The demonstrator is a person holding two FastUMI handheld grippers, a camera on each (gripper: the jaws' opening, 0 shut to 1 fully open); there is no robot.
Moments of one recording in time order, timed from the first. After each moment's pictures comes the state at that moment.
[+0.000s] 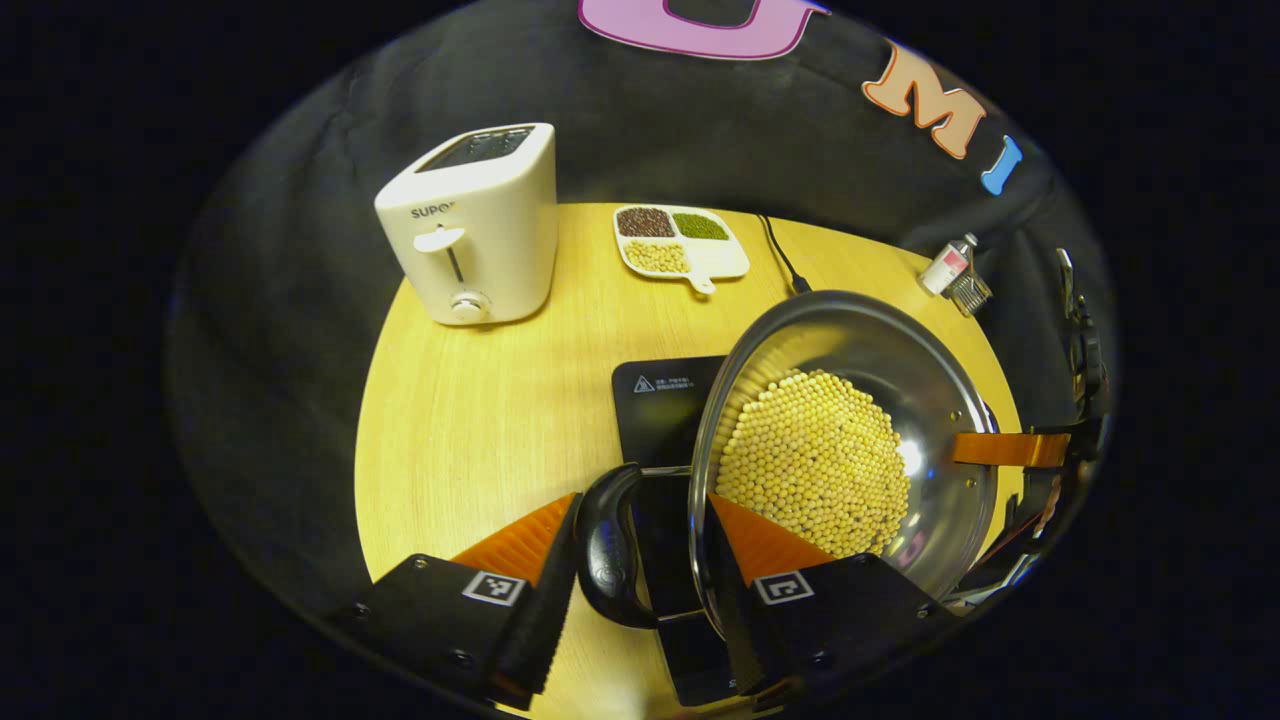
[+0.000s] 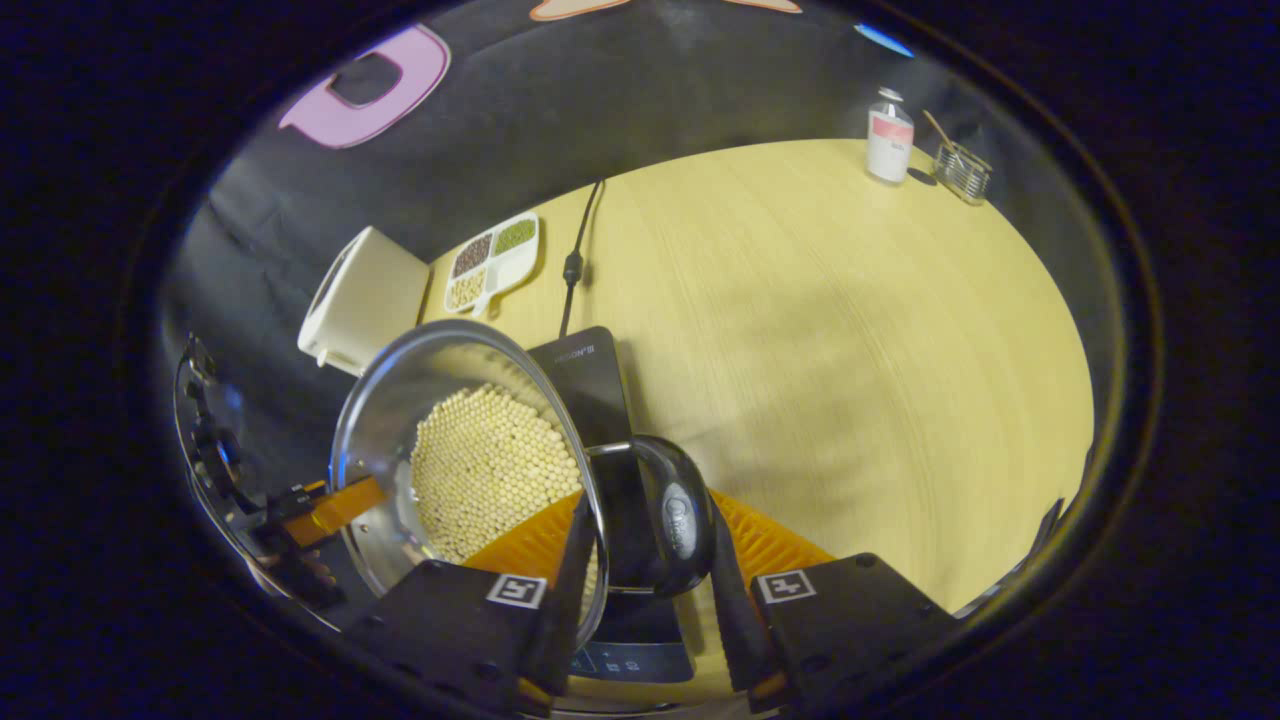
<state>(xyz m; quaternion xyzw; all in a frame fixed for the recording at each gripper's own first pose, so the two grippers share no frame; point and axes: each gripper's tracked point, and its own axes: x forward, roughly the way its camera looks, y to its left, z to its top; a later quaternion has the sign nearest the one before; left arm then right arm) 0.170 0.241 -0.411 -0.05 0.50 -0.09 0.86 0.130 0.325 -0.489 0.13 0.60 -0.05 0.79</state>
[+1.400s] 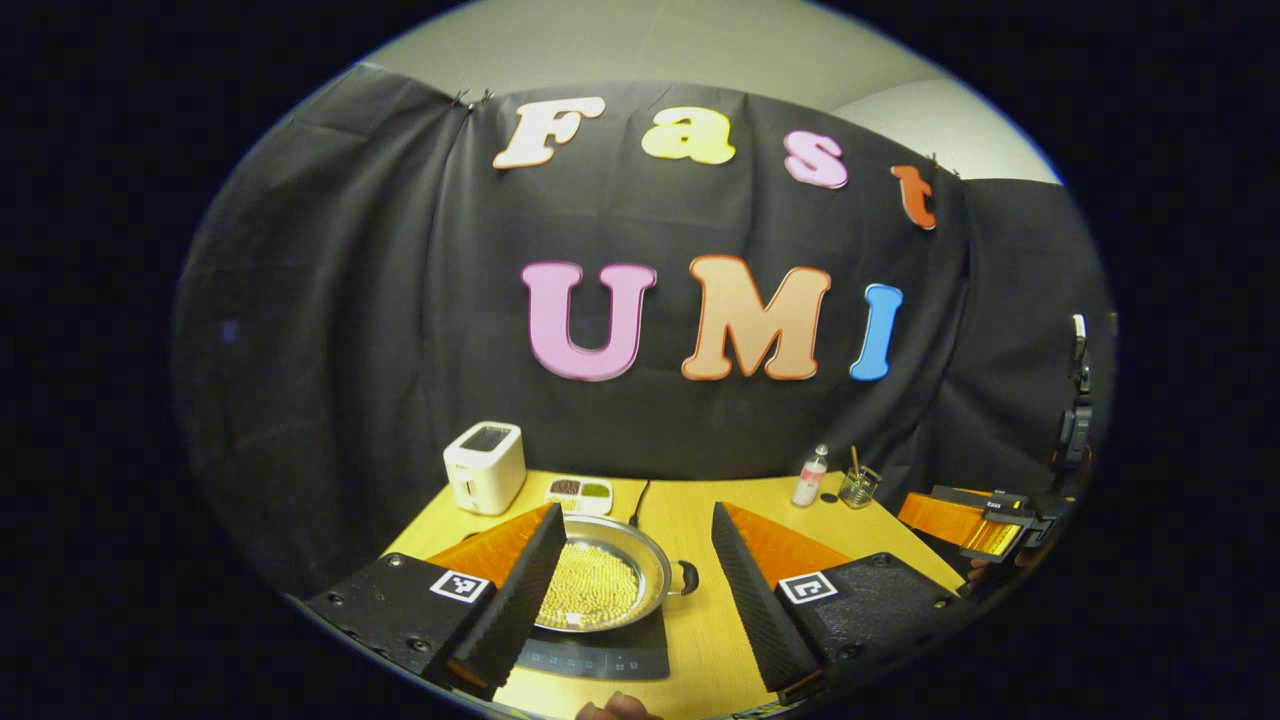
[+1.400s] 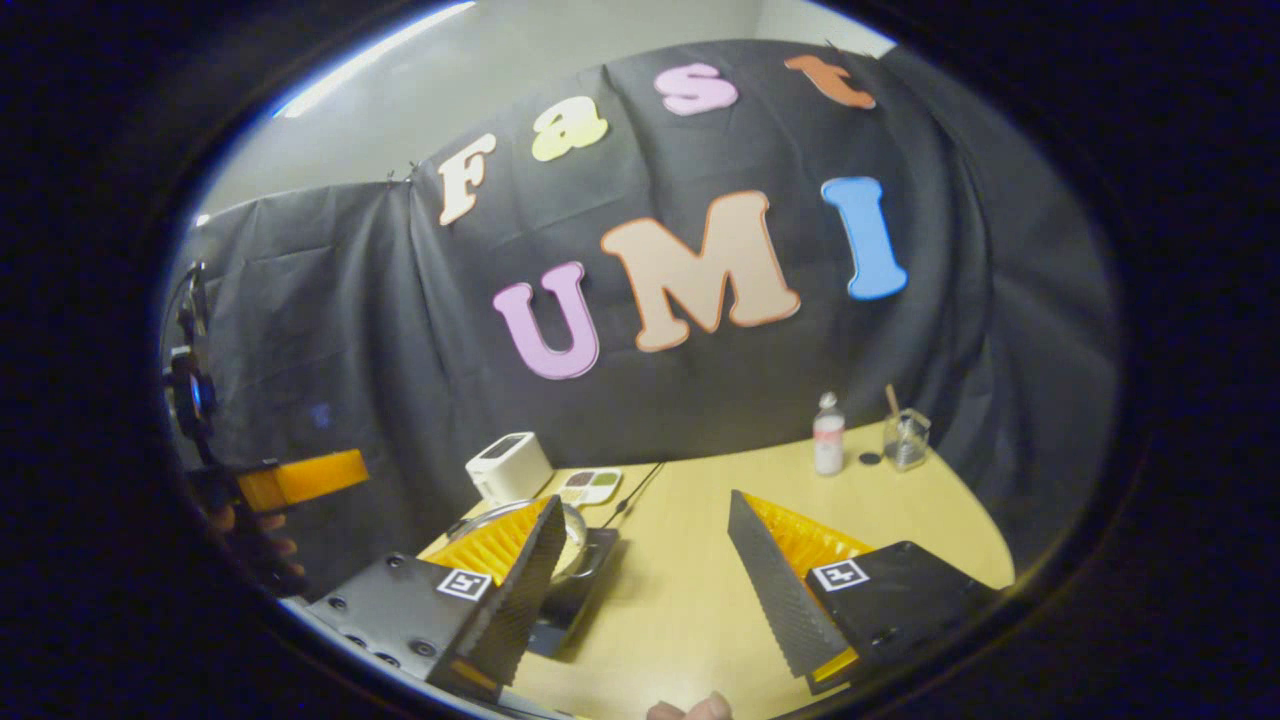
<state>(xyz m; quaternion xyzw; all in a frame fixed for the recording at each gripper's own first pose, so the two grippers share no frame) 0.023 0.033 -0.079 -0.03 0.08 -0.02 1.00 0.070 0.141 -0.176 0.07 0.18 0.11 0.97</state>
